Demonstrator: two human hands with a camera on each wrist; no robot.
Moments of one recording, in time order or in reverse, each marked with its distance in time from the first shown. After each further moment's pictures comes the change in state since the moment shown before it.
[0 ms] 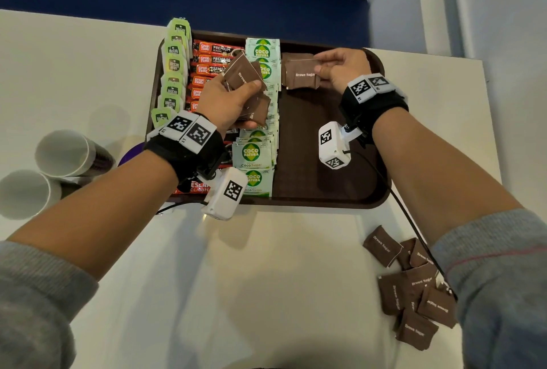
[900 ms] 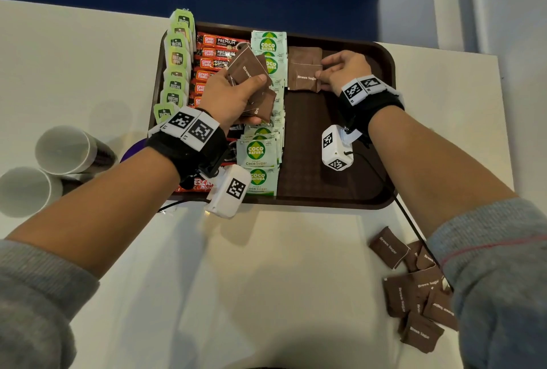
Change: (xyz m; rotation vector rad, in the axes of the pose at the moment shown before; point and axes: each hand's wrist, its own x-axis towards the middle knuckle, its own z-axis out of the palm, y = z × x) left_hand 0.005 -0.001 -0.002 0.001 -0.015 -0.009; right_hand 0.012 0.016 0.014 -0.104 0.074 0.074
